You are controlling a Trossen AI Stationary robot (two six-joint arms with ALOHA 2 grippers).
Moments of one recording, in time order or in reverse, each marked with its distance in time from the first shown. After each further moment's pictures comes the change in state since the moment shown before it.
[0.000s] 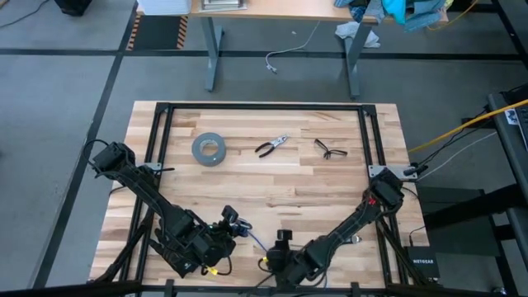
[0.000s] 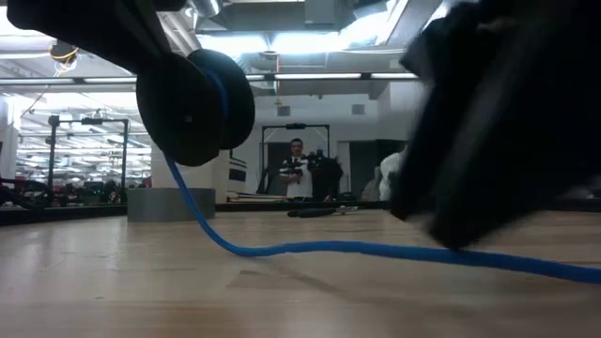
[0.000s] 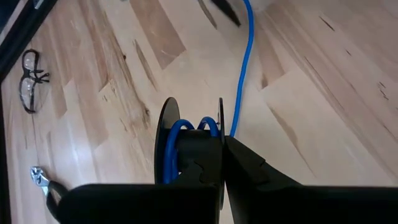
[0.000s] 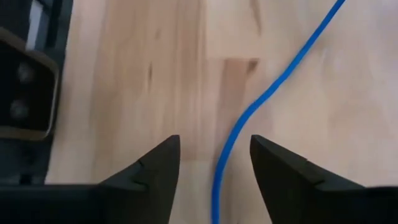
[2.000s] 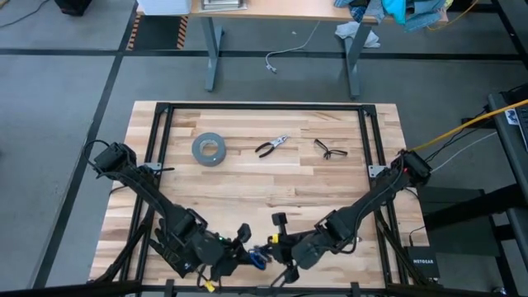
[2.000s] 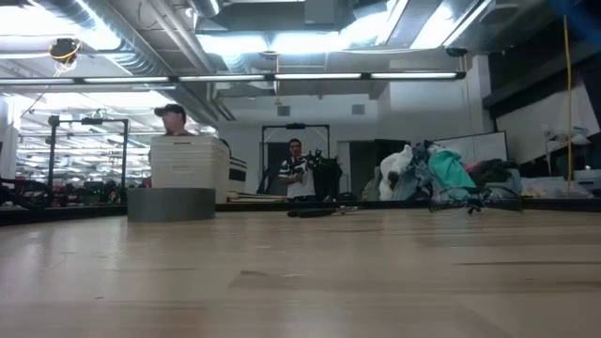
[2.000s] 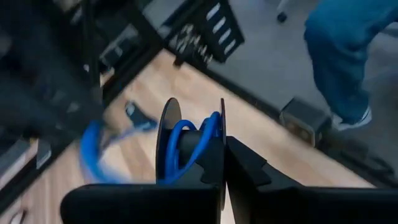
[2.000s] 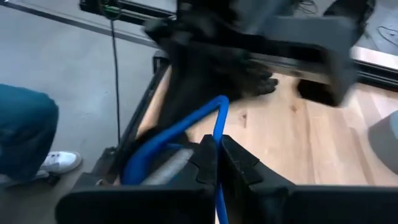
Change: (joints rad) left arm 0.012 0.009 -0.001 0.527 0.253 0.323; right arm -0.063 -0.370 -0.075 0.225 -0.036 -0.473
